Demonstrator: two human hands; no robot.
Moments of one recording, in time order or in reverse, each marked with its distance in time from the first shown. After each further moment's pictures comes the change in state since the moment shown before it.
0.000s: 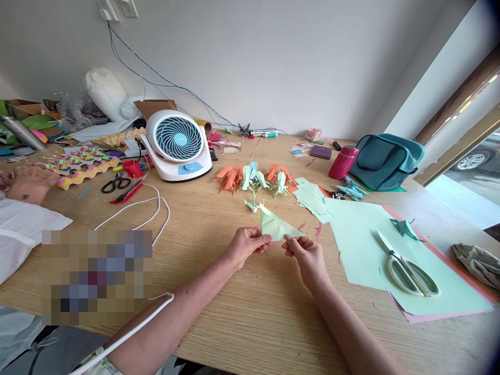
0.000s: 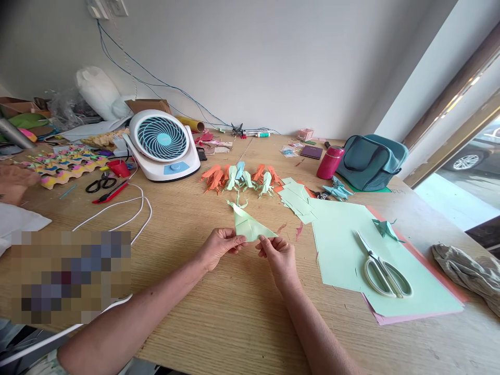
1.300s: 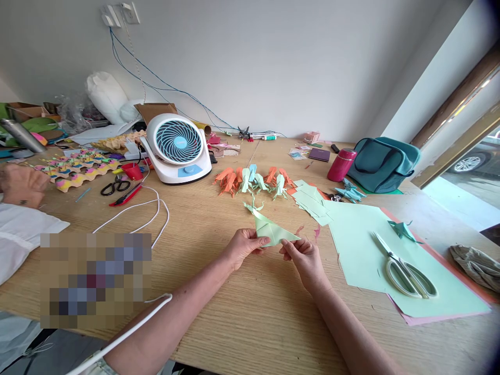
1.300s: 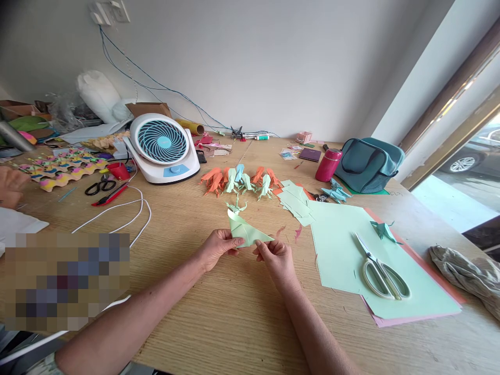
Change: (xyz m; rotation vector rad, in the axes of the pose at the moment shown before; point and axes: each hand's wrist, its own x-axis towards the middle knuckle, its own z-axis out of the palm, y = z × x) left_hand 0.005 -0.001 -0.004 -0.032 -0.014 0.002; right_hand 0.002 0.002 -0.002 -0.072 -0.077 -0.068
